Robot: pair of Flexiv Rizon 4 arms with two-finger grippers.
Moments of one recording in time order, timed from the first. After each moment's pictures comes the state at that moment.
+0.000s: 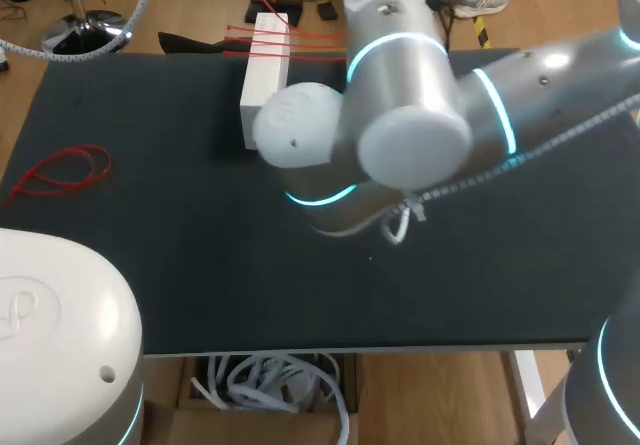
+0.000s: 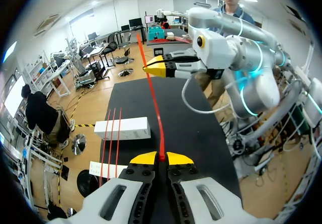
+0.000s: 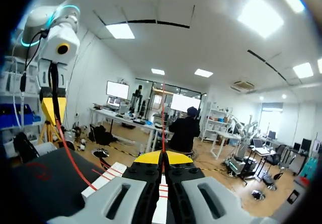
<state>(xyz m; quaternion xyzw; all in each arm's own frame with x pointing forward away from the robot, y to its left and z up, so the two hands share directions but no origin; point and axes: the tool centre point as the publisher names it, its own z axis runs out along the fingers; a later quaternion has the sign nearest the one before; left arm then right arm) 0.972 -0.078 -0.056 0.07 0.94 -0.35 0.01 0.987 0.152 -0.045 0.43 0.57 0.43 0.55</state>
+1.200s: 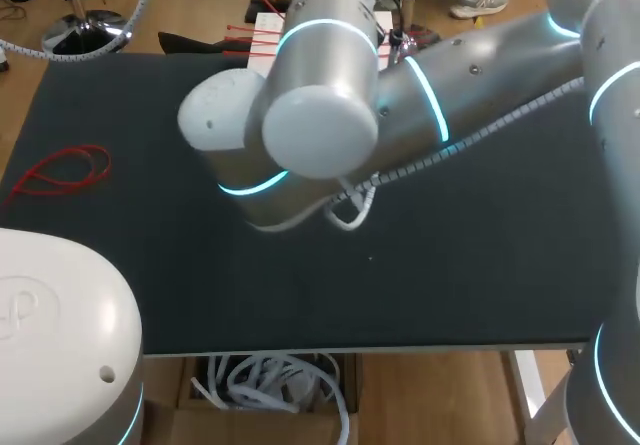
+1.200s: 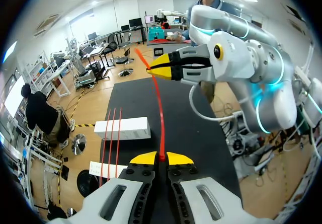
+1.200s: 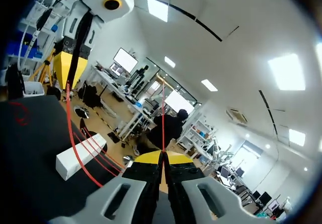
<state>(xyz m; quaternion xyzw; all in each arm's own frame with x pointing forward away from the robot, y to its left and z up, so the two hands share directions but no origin) 0.972 -0.079 -0.056 0.07 0.94 -0.35 0.00 0.981 0.176 -0.032 0.33 0.65 0.26 0.64</state>
